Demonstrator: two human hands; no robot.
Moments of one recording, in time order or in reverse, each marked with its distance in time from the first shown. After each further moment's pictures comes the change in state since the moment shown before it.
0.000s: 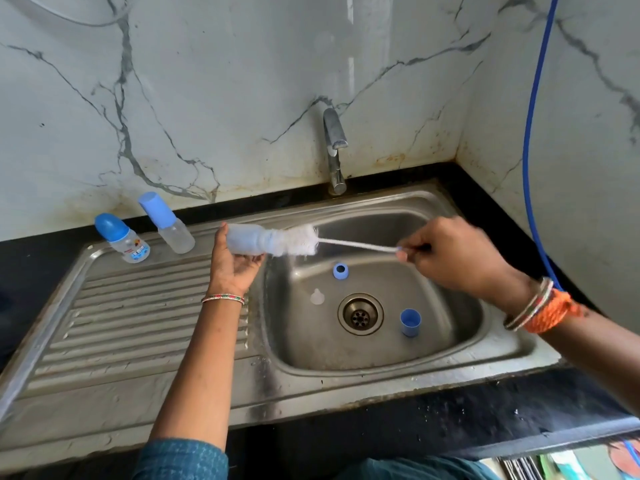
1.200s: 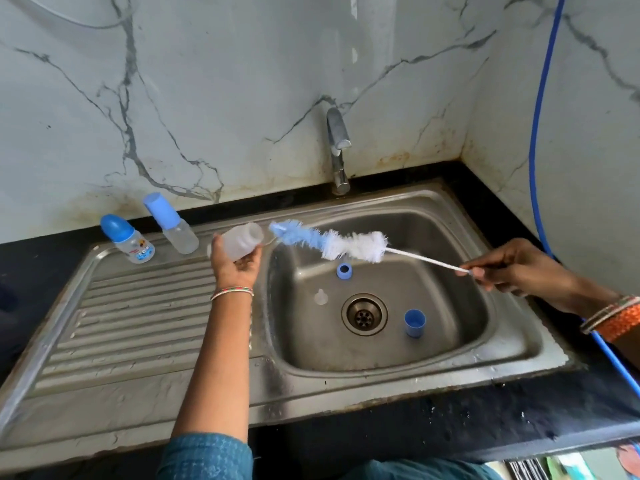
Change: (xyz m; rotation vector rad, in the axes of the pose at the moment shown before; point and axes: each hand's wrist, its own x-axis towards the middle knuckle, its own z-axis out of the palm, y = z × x) left_hand -0.008 0.002 0.011 -0.192 0.132 0.048; right_hand -0.027 0.102 0.007 0.764 -0.137 0.203
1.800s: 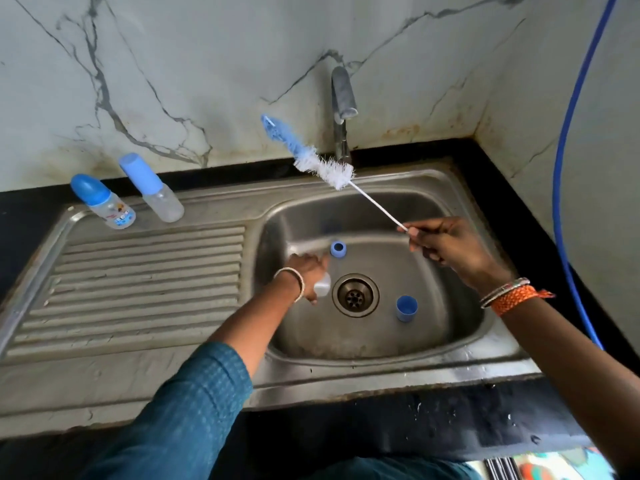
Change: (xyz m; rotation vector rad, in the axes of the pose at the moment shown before) left_hand 0.034 -0.118 -0.025 2.839 -0.861 0.408; right_hand 0.078 -0.008 0.064 0.224 0.115 0.022
